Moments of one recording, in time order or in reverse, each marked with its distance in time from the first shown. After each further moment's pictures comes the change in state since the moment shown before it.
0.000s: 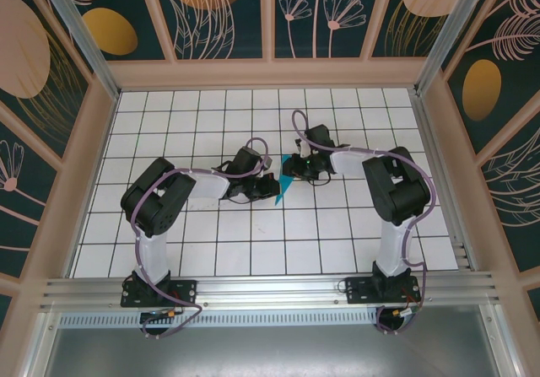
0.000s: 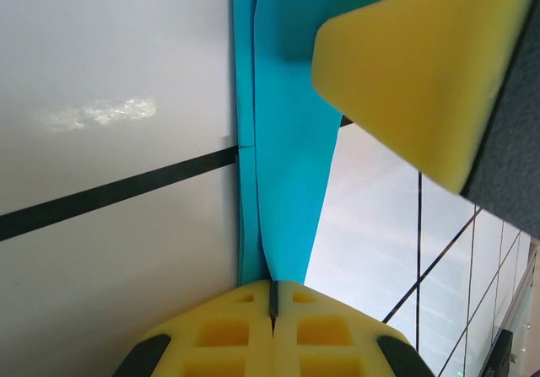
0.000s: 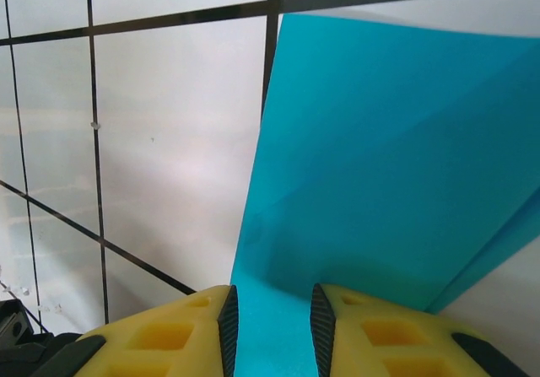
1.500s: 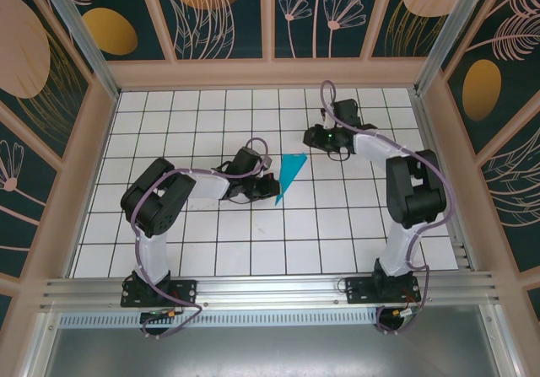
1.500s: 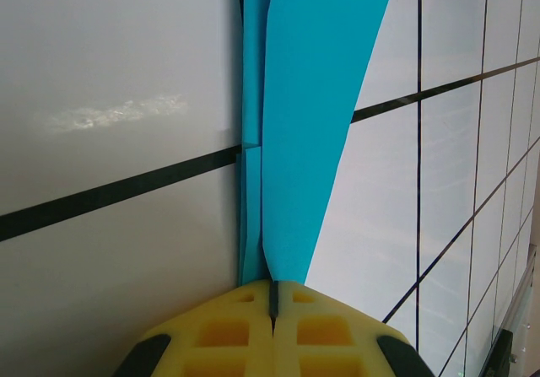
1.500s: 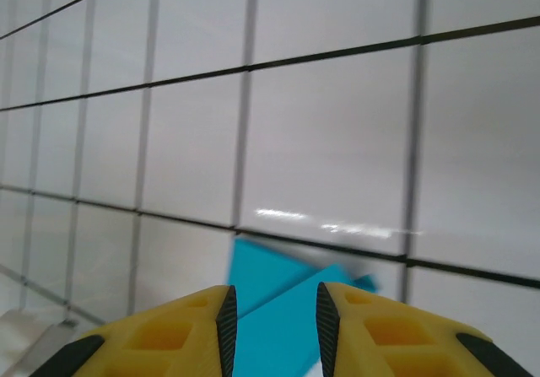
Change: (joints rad) left arm 0.000 -0.002 -0.005 0.010 0.000 0.000; right arm -0.148 -0.092 0.121 -0.052 0.027 -0.069
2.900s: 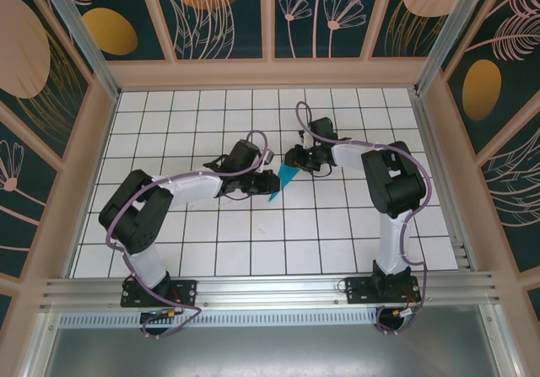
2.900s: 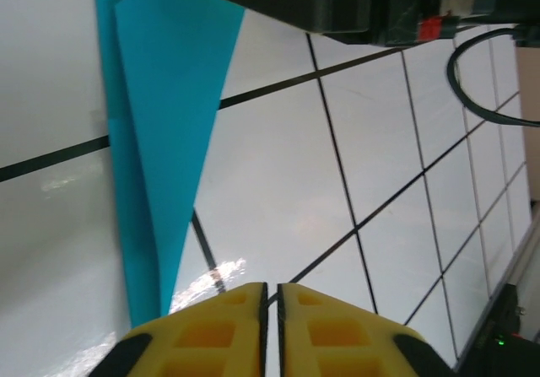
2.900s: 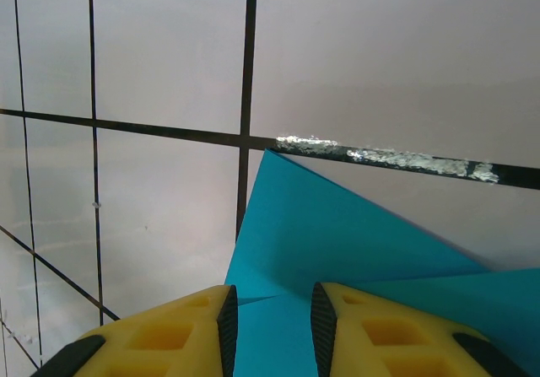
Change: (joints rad) left arm -0.026 -0.181 0.036 -0.190 -0.025 0.145; right arm 0.100 0.167 -0.035 0.072 -0.043 0.057
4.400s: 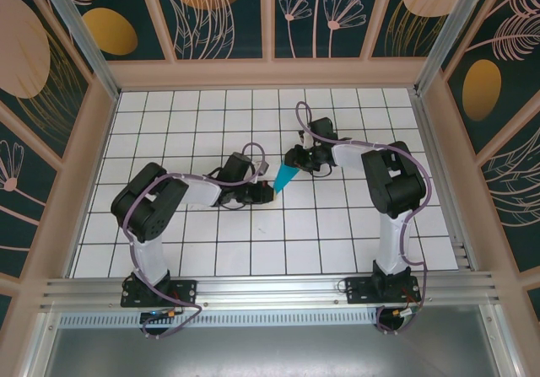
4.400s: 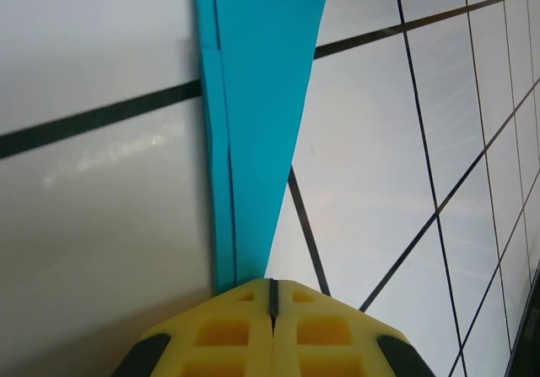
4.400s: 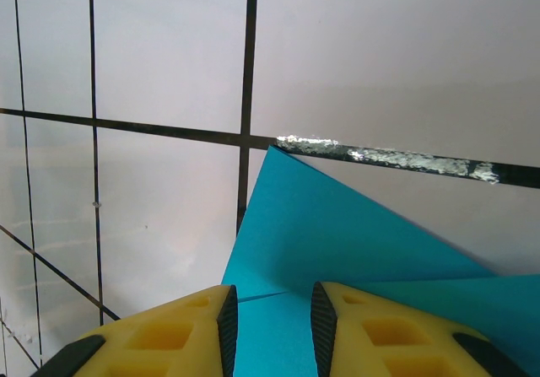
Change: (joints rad) left arm 0.047 0.101 -0.172 0.260 0.071 0.035; right arm 0.000 0.000 -0.002 0.002 0.000 -0.001
